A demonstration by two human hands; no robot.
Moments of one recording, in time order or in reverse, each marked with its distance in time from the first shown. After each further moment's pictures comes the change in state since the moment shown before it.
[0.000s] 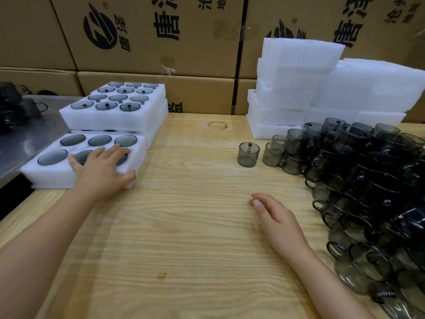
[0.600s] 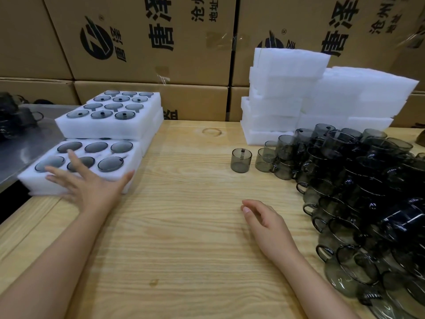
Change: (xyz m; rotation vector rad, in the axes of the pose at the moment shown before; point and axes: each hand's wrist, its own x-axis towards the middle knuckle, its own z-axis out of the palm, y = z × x) left_hand -0.027 0.034 0.008 -0.476 0.236 -0.588; right_hand -0.001 -0.007 -0.001 -0.082 0.009 -0.052
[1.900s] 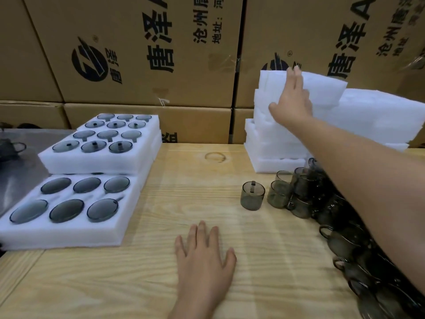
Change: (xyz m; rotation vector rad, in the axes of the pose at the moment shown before) left_hand -0.137 0.080 0.068 0.345 -0.532 0.628; right_hand 0.290 -0.126 -0.097 -0.698 0.445 -0.058
